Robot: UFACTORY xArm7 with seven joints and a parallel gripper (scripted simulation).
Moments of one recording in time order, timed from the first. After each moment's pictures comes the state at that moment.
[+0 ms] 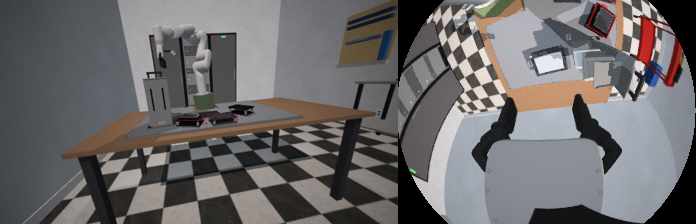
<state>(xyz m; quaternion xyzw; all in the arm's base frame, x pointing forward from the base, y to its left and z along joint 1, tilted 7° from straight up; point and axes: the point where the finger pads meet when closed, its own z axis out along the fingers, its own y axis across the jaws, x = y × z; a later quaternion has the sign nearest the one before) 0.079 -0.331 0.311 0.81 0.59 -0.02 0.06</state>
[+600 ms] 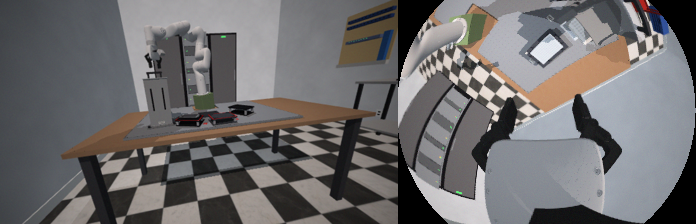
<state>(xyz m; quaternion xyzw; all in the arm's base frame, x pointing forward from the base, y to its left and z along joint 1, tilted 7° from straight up) 0.068 -0.393 0.318 0.93 0.36 0.00 0.06</state>
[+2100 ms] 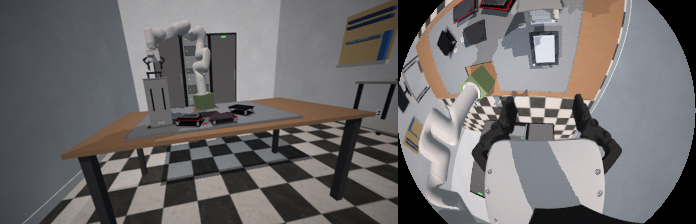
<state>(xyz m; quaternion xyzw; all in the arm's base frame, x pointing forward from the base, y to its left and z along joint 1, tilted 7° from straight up) 0.068 -0.395 0.303 1.00 -0.04 0.02 0.06</state>
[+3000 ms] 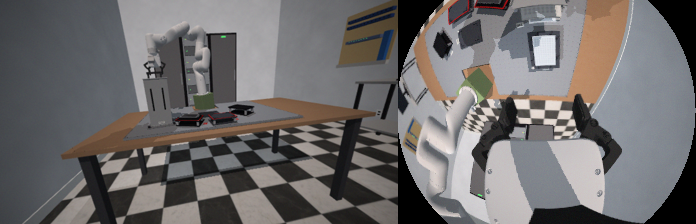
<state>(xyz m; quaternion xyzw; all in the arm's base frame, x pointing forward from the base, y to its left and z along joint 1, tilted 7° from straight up) 0.069 -0.399 0.265 1.00 -0.04 0.02 0.06</state>
